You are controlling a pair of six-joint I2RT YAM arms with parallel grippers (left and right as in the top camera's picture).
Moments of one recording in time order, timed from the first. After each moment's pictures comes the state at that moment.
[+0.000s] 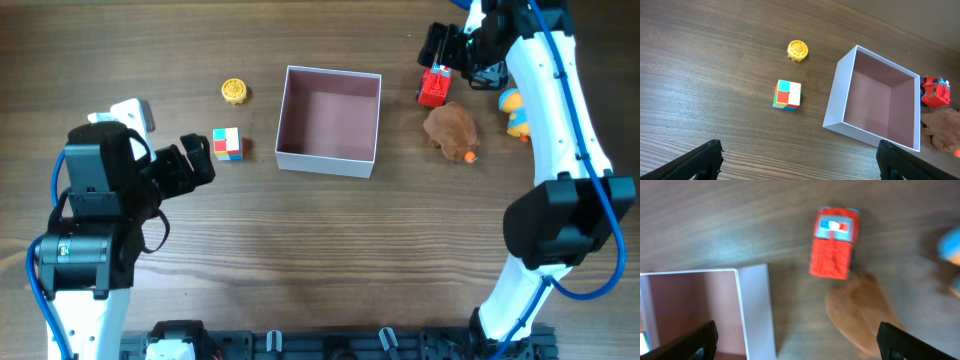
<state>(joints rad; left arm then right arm) 0.00 0.98 1.13 -0.90 0.08 -0.33 0.06 2.03 2.05 -1.21 -0.12 0.31</state>
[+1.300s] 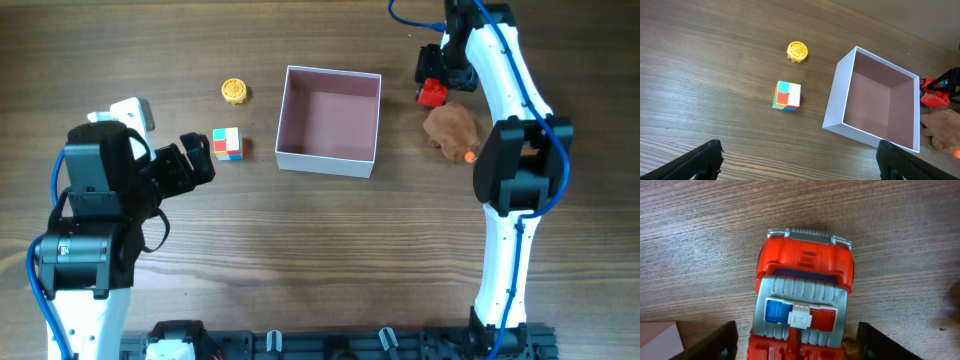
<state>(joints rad) 0.00 0.98 1.13 -0.90 0.08 -0.33 0.06 2.44 2.22 -1.15 0.01 0.24</state>
